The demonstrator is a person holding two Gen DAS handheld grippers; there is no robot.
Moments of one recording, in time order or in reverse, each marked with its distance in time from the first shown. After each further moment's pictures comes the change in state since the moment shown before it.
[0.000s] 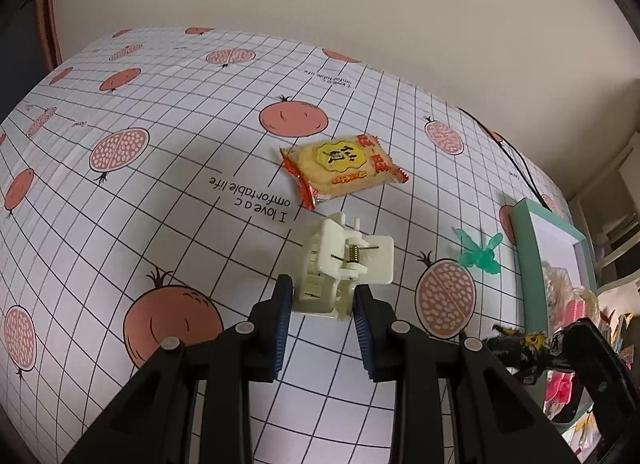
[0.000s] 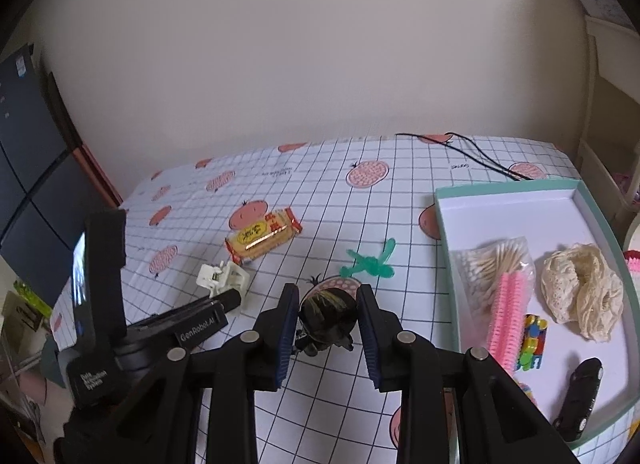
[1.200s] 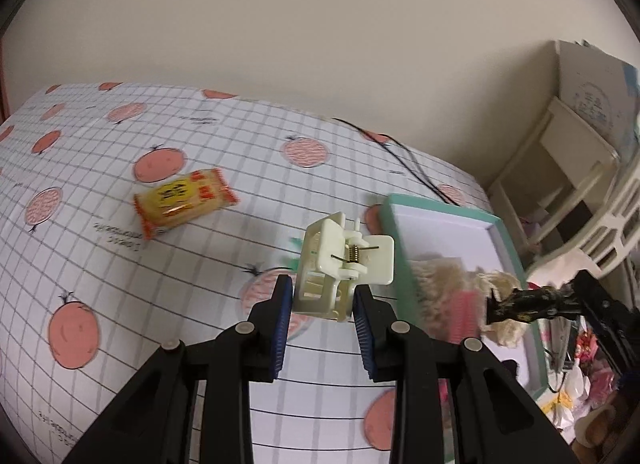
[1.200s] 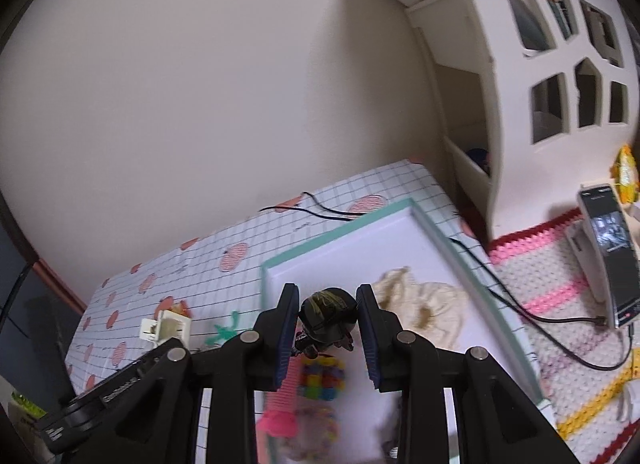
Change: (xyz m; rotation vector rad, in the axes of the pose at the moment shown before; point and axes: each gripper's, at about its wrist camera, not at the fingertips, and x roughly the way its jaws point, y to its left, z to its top) left arm -0.039 -0.112 -0.020 0.153 -0.094 -0.201; right arm -0.088 -0.167 -0.003 0.299 -0.196 -0.175
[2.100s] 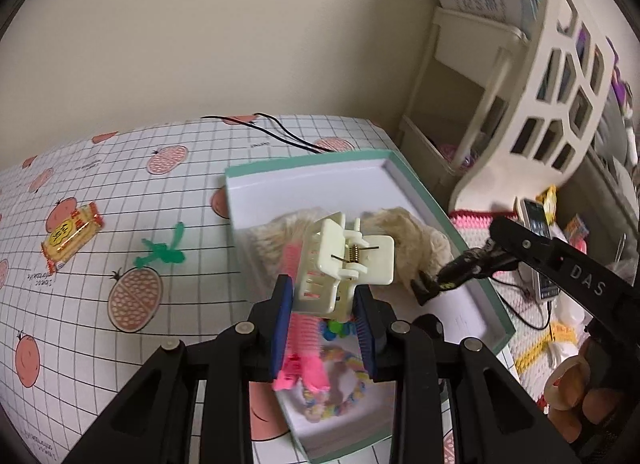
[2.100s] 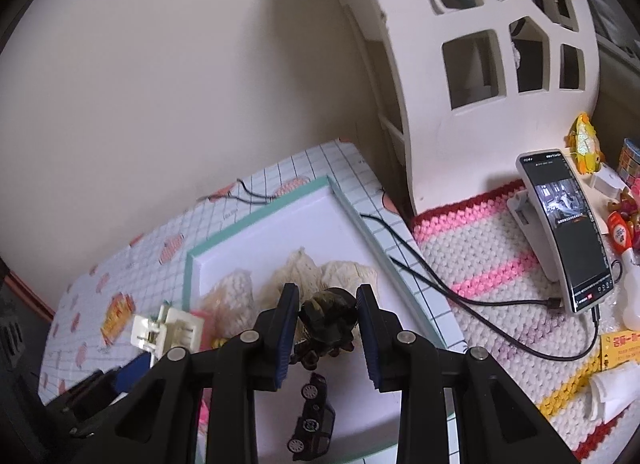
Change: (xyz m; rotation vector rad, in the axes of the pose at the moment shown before) left arm 0.012 -0.134 -0.049 0.310 0.039 -0.085; right arm 0.008 -0.058 -0.008 0.037 0.062 -0.129
